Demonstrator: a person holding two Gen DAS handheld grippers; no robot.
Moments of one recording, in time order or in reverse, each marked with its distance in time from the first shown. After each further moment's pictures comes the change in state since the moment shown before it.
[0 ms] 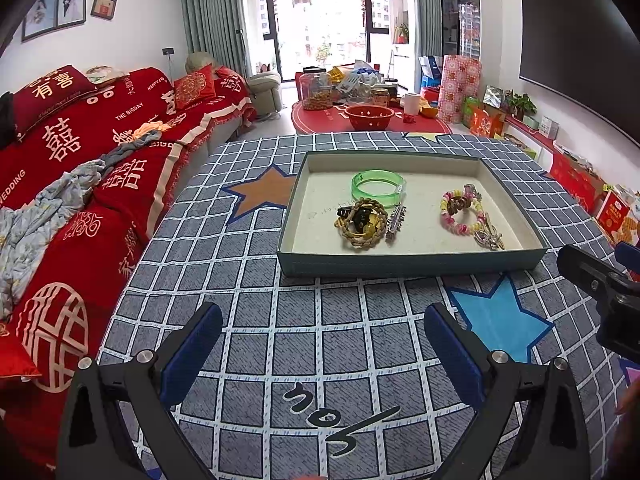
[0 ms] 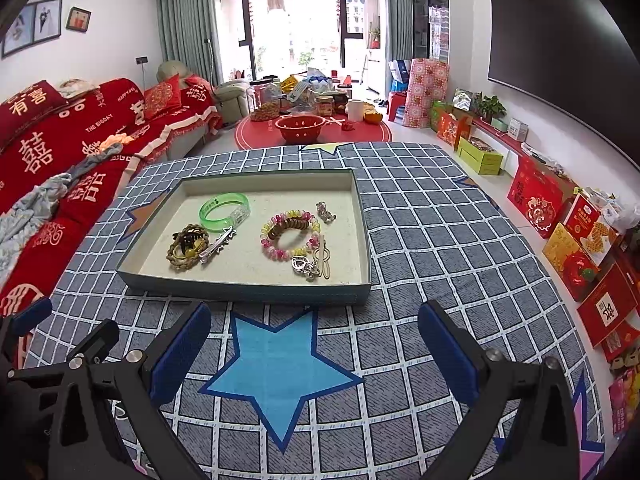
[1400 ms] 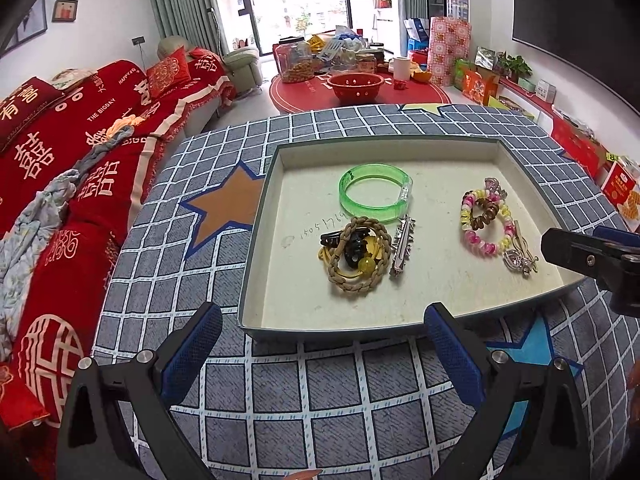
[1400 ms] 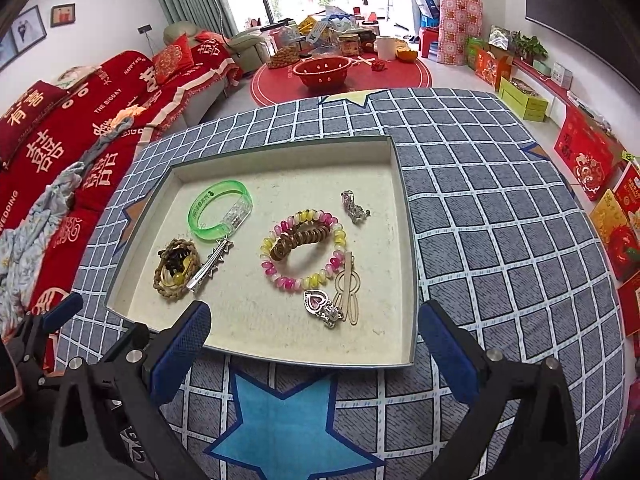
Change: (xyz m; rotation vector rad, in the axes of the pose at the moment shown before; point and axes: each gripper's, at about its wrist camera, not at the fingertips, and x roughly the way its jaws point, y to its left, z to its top) left arm 0.075 -0.017 0.053 0.081 0.127 -0.018; right arm 0.104 -0.014 0.057 0.053 0.247 0.158
